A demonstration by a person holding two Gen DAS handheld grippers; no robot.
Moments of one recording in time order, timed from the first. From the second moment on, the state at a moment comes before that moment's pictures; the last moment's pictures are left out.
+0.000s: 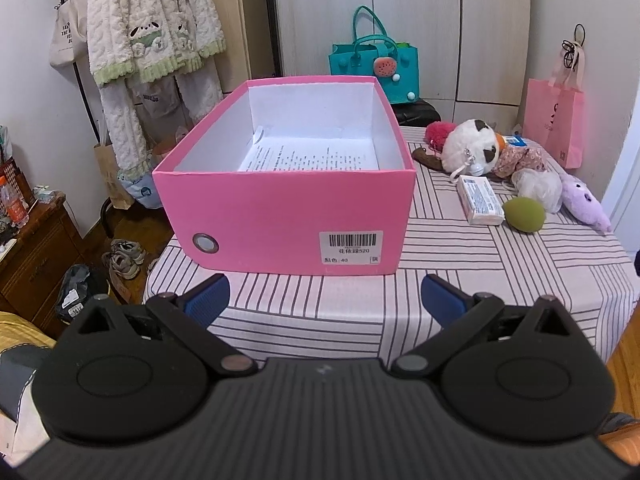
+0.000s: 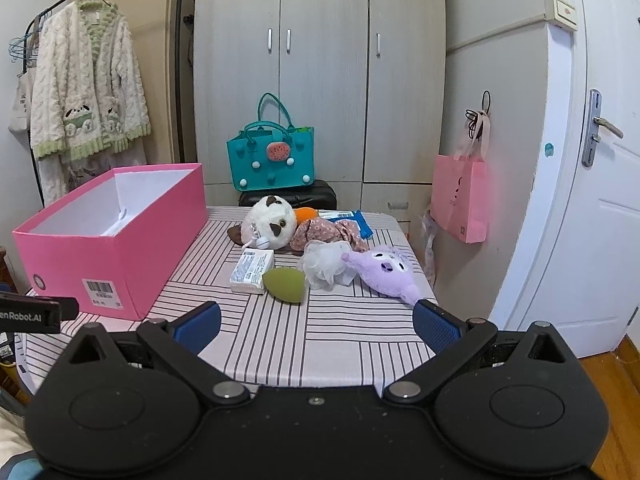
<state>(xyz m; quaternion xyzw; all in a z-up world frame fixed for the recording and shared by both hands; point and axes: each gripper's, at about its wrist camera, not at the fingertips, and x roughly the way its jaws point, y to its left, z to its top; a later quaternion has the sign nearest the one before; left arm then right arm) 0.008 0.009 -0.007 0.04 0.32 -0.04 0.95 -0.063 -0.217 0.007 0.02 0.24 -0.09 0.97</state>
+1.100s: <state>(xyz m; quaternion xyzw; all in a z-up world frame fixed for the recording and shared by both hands) 0.020 -0.057 0.028 0.07 0.21 -0.17 0.96 -0.031 -0.278 -0.032 0.03 0.17 -0.03 0.98</state>
